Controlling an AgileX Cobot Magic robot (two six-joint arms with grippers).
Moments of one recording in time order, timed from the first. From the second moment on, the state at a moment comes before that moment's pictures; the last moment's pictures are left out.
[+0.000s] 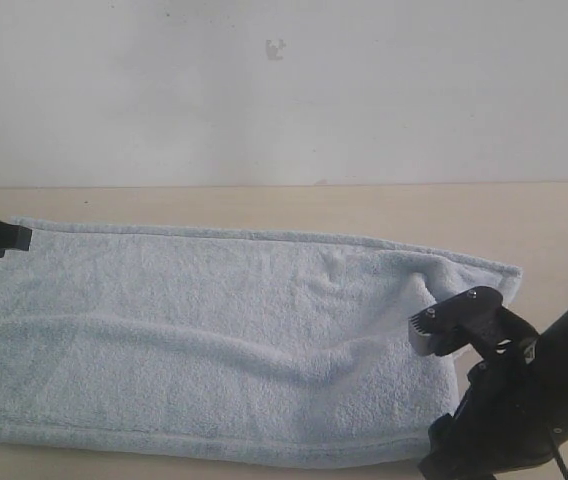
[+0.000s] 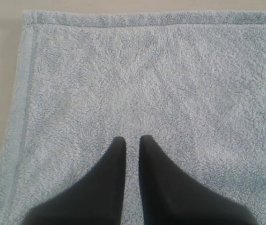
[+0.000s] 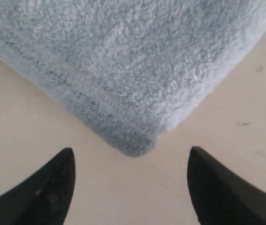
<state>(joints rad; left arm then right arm) 0.07 1.61 -0.88 -0.53 0.21 0.62 0.42 1.55 -0.62 0.31 0.46 -0.39</state>
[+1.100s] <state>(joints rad) 0.07 1.61 -0.88 -0.55 0.21 0.62 0.43 1.65 -0.59 0.47 0.29 -0.30</state>
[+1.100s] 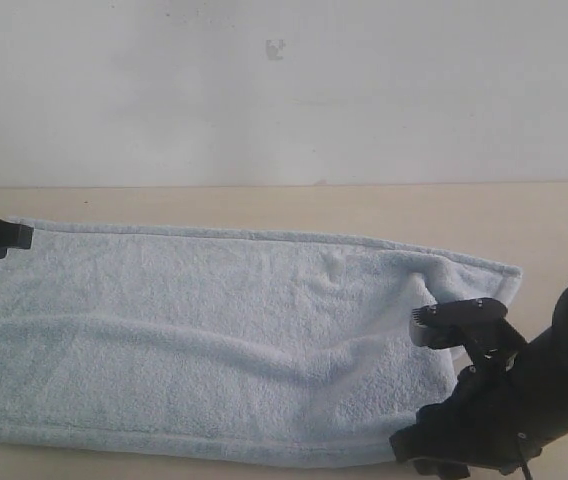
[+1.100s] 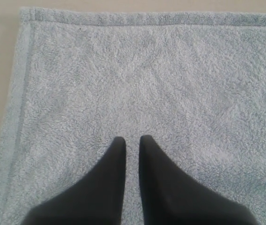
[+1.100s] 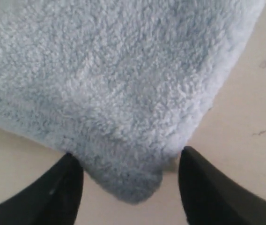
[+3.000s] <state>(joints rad) 0.07 1.61 -0.88 -0.58 0.23 0.62 0.16 1.64 -1.09 -0.21 0.77 -0.08</state>
